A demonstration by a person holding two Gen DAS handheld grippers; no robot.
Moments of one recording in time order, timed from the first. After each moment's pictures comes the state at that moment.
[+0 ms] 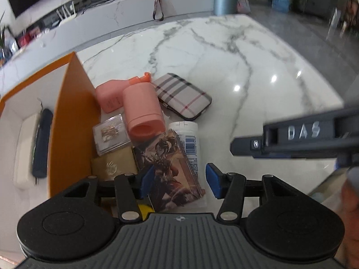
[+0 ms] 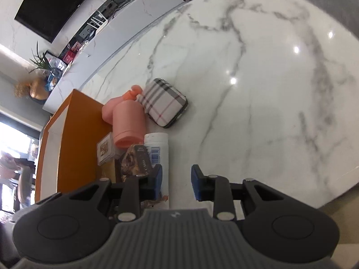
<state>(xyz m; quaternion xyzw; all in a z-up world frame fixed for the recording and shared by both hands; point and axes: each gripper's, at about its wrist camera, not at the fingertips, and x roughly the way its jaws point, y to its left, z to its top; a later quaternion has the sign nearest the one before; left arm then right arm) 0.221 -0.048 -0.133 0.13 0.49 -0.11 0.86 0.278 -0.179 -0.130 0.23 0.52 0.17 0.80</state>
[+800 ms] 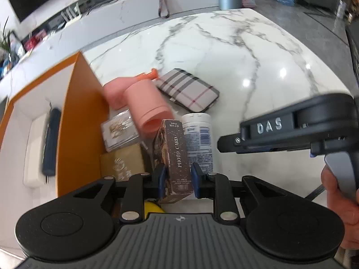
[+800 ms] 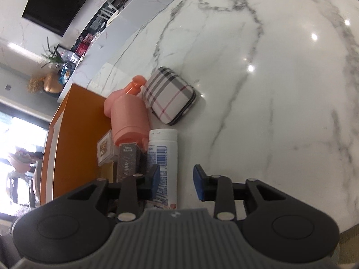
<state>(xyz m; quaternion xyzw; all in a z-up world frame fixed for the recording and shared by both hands) 0.216 -0.041 -0.125 0.14 0.50 -0.09 0.85 0.302 -0.164 -0.157 0.24 0.54 0.22 0.78</state>
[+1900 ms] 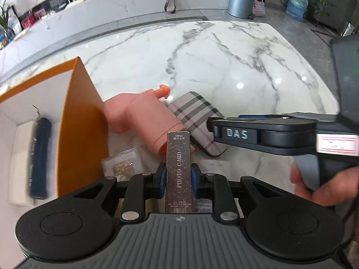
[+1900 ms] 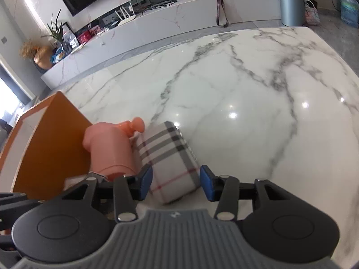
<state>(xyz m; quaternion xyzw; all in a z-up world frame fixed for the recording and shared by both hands) 0.295 -0.022 -0.124 0.07 0.52 -0.10 0.85 0.381 -0.105 -0.148 0.07 0.46 0.21 0.86</state>
